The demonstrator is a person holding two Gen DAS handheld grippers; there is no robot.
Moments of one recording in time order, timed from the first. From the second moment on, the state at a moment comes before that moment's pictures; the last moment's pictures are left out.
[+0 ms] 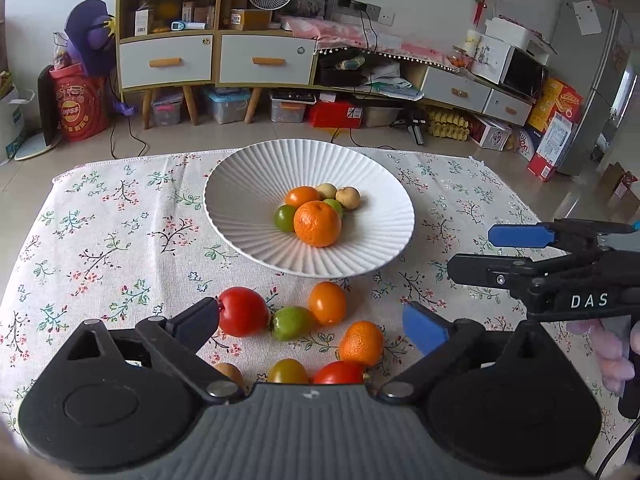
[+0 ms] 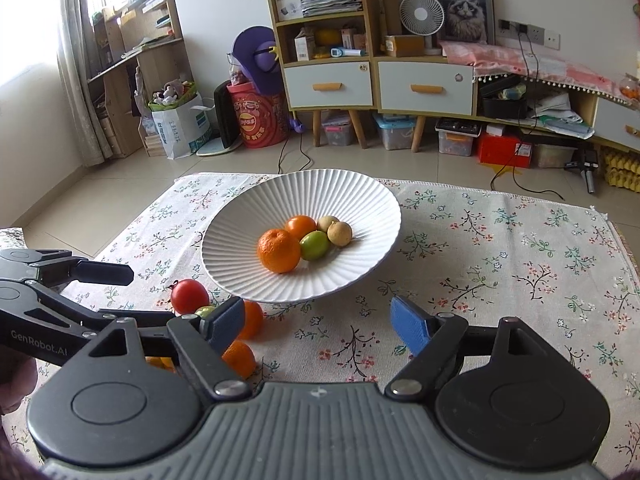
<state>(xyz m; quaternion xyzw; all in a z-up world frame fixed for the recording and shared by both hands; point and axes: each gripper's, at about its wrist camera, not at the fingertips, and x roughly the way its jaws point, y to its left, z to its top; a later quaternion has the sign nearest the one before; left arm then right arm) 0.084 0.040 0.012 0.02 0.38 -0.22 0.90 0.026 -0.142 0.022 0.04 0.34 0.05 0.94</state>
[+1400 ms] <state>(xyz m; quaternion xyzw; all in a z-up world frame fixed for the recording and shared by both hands) 0.060 0.093 -0.046 0.06 0.42 -0.21 0.88 0.014 -0.110 -0.034 -0.02 0.36 0.06 0.93</state>
